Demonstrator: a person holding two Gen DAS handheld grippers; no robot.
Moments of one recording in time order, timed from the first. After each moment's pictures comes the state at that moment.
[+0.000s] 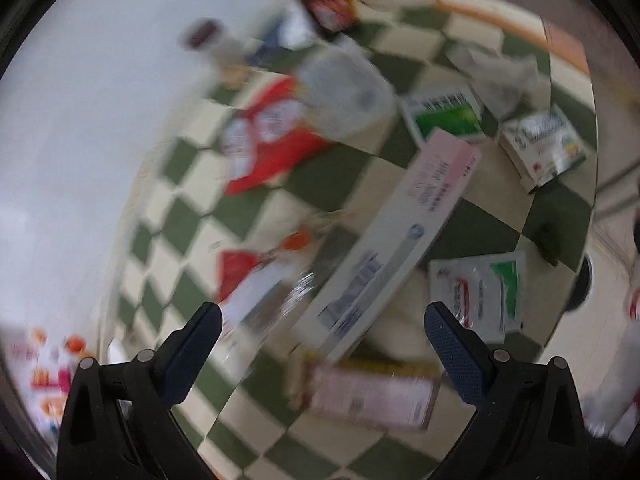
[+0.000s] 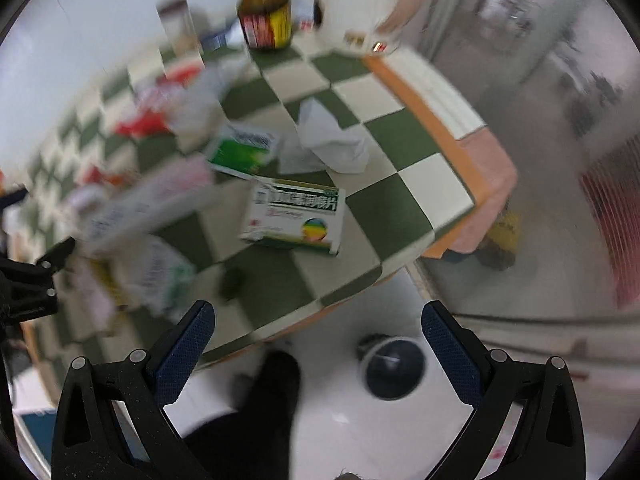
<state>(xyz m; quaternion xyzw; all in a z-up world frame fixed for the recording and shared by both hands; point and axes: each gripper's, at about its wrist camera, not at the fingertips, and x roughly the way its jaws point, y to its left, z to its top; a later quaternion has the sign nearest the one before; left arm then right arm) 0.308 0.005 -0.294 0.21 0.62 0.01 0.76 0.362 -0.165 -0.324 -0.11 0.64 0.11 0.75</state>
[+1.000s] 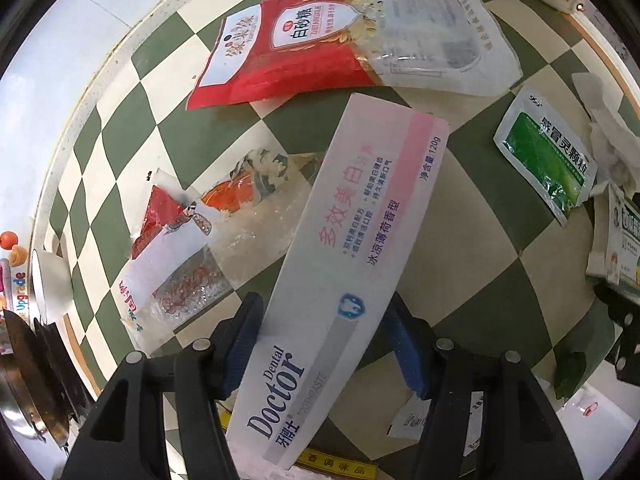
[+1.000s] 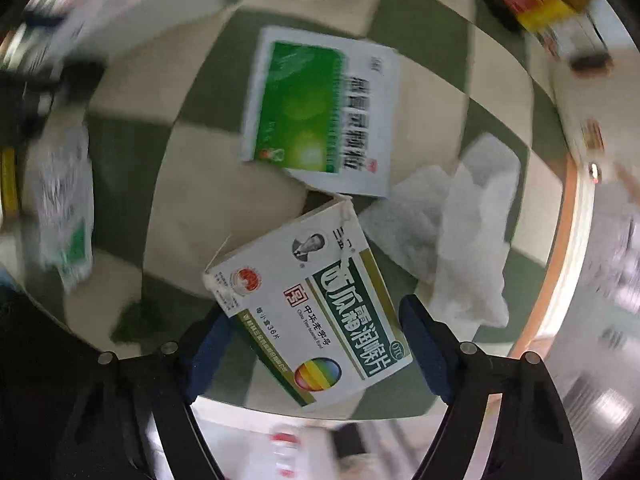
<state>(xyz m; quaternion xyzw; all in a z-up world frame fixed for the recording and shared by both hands) 0.347 0.033 -0.356 0.01 0.70 0.13 0.70 0.421 -0.080 -0.433 -0.39 0.65 0.27 0.60</state>
